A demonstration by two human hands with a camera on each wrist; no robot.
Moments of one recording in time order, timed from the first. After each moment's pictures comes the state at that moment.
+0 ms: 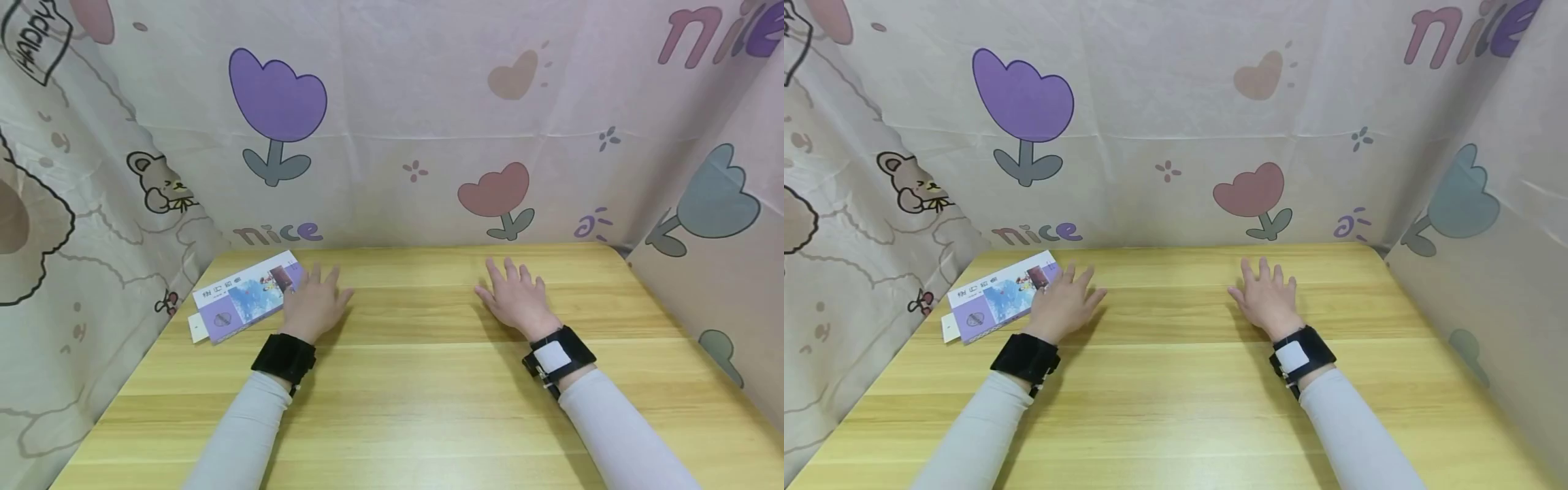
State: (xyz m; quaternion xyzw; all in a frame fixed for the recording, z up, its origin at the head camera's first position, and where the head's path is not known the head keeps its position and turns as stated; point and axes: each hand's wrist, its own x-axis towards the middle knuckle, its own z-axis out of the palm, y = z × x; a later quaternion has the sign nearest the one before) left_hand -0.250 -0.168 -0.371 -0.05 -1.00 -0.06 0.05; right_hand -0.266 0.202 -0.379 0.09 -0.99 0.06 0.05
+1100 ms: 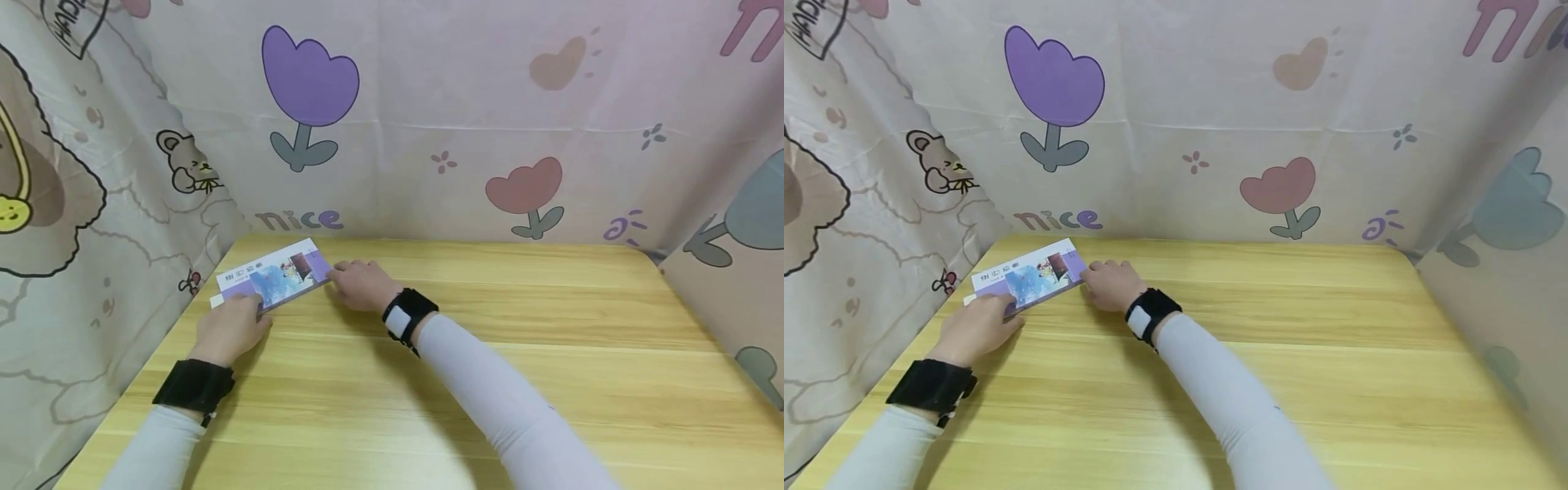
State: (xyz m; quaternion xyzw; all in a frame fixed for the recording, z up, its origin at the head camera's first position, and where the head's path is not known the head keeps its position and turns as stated) left_hand -0.187 -0.310 -0.375 -0.01 -1.00 -0.06 0.07; right_hand -0.296 -0.078 -0.366 0.41 -0.91 -0.03 0.03
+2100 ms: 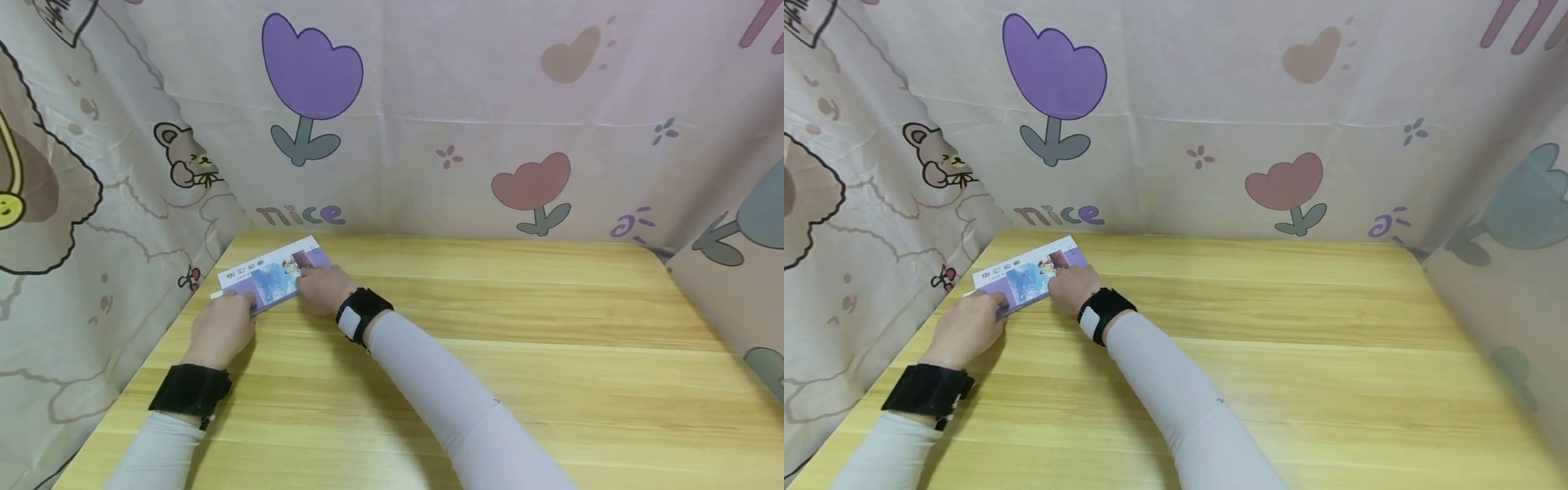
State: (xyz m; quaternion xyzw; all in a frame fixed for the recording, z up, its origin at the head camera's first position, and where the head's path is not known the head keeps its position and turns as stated) left_hand -0.187 -0.317 -0.379 -0.02 -0.99 -0.04 0.13; right_hand -0.289 -0.150 -0.370 0.43 -0.90 -0.10 -0.01
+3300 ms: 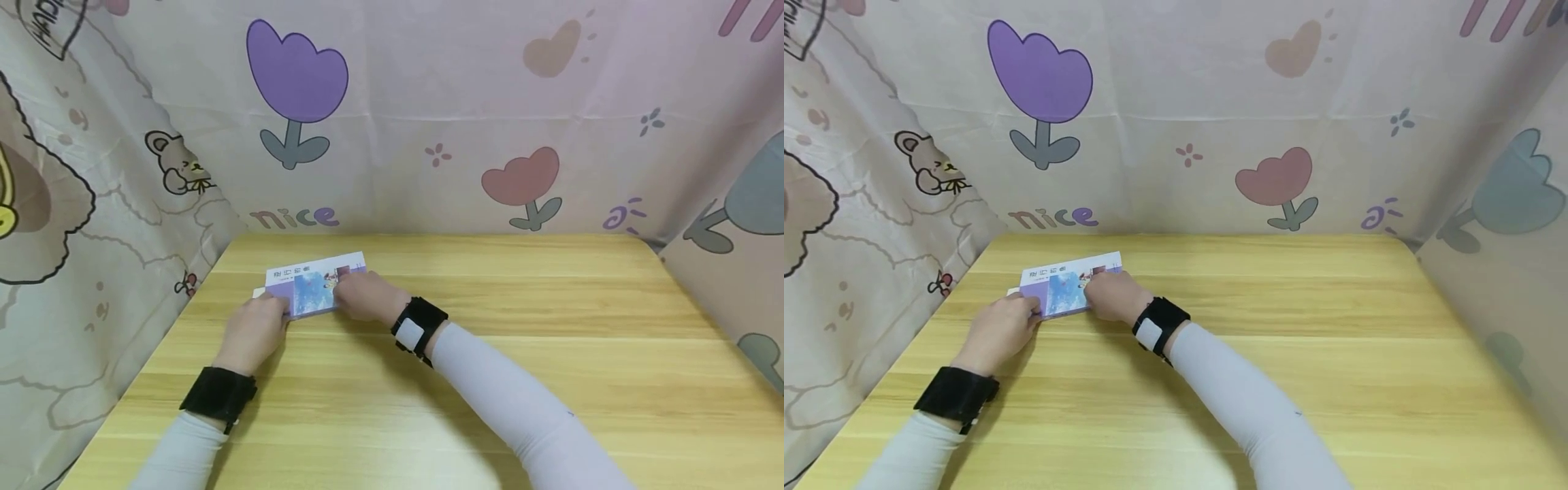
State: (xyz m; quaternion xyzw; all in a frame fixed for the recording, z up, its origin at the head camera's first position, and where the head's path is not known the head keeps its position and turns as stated) left_hand -0.194 -0.267 -0.387 -0.11 -0.98 -0.03 0.17; right_hand -0.281 -0.062 -0.372 0.47 -0.88 0.00 0.04
